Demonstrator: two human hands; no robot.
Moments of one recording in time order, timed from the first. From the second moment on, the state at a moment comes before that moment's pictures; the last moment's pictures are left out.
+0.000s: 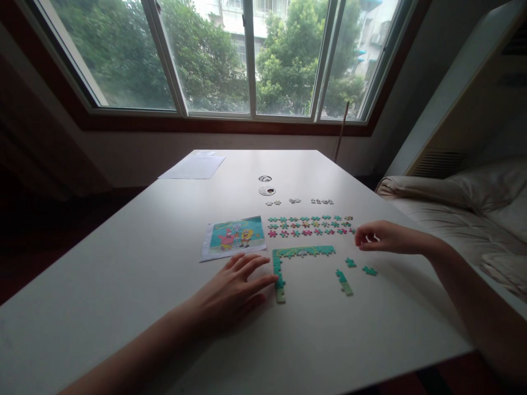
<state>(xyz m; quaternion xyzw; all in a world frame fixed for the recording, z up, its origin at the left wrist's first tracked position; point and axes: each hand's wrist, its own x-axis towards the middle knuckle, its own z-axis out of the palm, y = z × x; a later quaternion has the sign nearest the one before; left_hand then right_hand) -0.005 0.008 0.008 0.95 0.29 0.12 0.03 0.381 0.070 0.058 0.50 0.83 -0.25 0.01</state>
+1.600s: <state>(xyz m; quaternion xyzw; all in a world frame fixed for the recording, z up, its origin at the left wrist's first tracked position) 0.121 -0.025 0.007 0.97 0.22 0.11 0.07 0.358 0.059 0.043 0.47 0.82 -0.32 0.03</state>
